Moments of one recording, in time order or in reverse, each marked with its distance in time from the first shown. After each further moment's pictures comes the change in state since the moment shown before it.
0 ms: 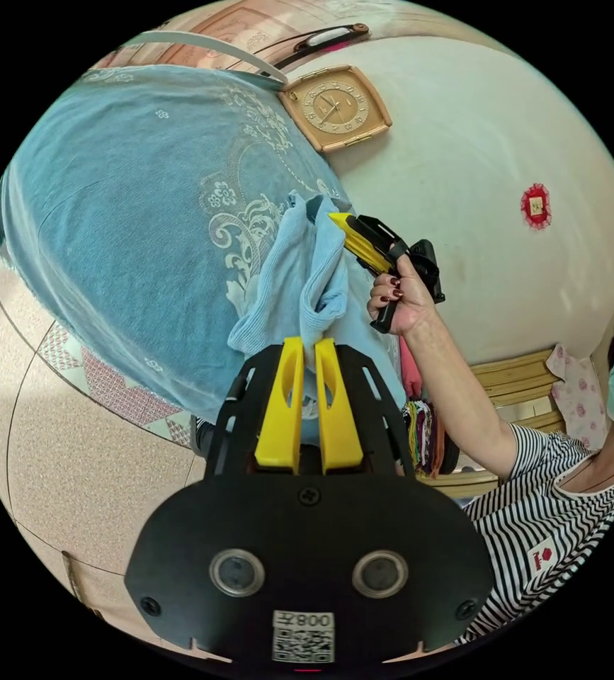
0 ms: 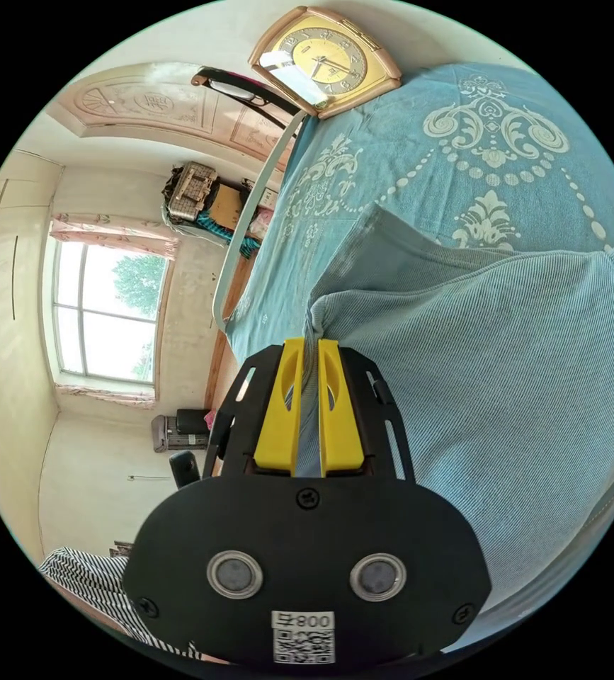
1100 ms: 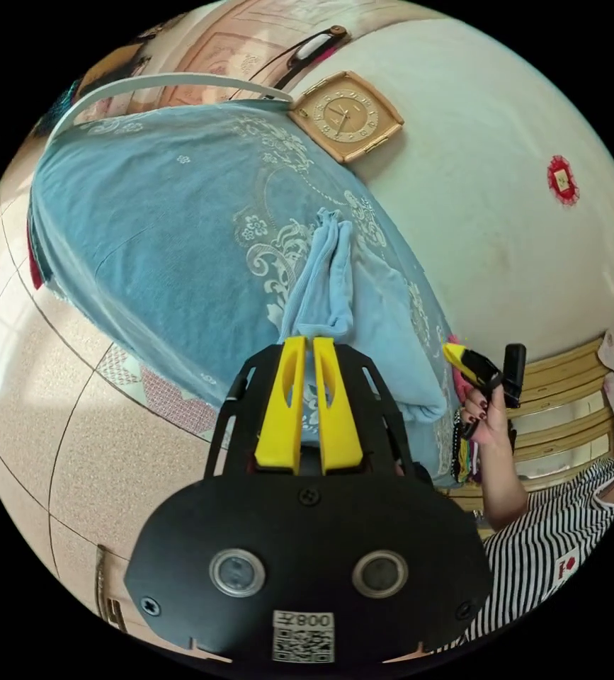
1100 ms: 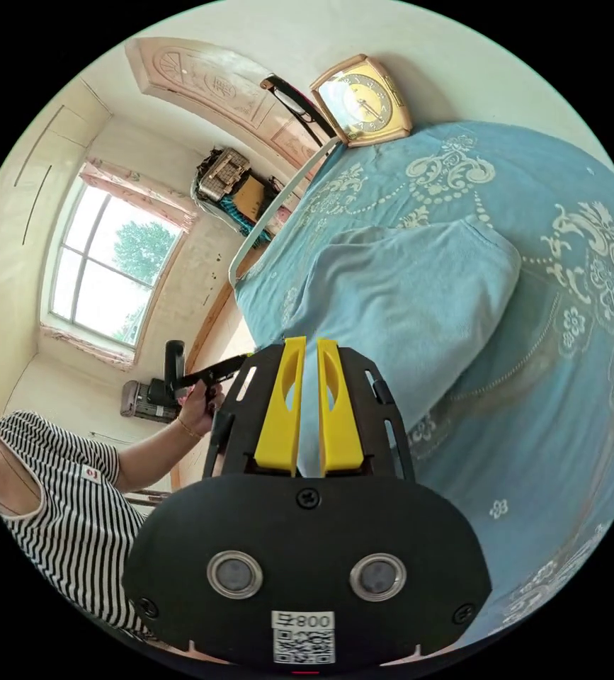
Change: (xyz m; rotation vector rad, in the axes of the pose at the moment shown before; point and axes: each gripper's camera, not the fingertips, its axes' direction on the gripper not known) left arm -0.011 0.013 -0.017 0.049 -0.215 0.039; right arm -0.076 0.207 -0.082 0.056 0.097 -0.190
